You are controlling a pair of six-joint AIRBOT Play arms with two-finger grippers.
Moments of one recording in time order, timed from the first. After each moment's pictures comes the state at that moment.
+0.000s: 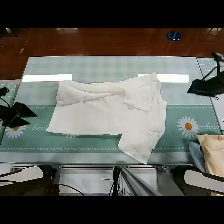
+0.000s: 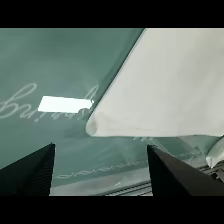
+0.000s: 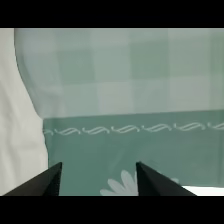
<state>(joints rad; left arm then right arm) 0.70 -1.40 0.99 1.12 -1.55 -1.17 -0.34 -1.36 1.23 -1.35 1.28 1.34</state>
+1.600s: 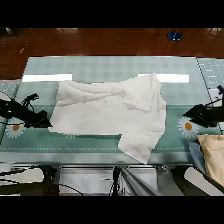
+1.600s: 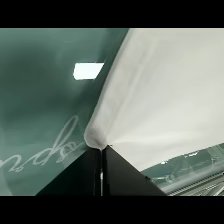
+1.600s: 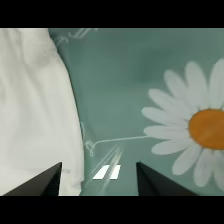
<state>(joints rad) 0.44 -1.47 0.87 1.19 -1.36 -1.15 -0.62 -1.12 0.73 -1.02 1.32 1.21</state>
